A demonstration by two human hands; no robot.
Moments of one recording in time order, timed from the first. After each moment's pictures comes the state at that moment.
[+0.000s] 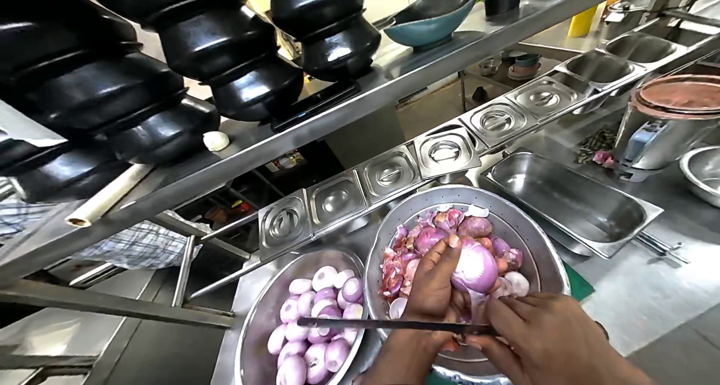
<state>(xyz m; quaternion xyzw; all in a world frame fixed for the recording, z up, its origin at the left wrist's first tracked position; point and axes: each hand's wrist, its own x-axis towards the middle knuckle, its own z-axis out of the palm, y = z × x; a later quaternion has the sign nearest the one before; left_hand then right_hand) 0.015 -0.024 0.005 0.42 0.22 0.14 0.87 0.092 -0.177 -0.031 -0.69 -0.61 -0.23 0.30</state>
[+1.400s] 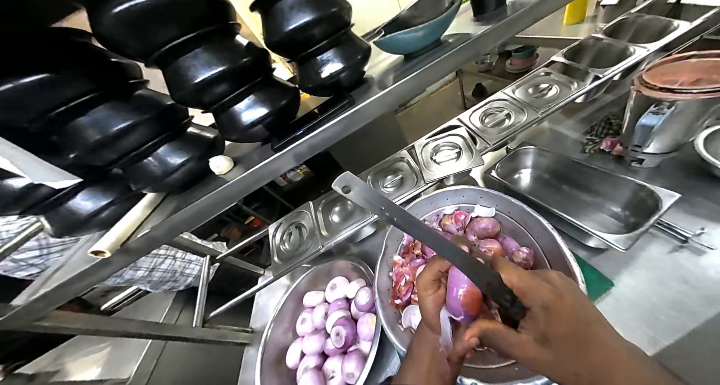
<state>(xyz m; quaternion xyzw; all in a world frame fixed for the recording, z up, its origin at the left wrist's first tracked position) 0.017 -0.023 -0.012 0.20 -0.06 0.13 0.97 0.094 -0.159 -0.011 -0.73 -0.49 -0.09 0.46</state>
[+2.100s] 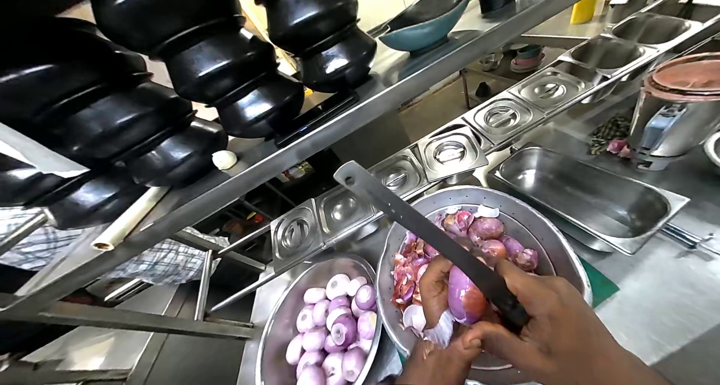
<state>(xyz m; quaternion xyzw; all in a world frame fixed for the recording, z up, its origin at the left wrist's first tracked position) 0.007 -0.036 0.003 0.17 -0.01 0.18 0.97 0.089 -0.153 -0.015 -0.71 -0.49 -0.10 0.49</state>
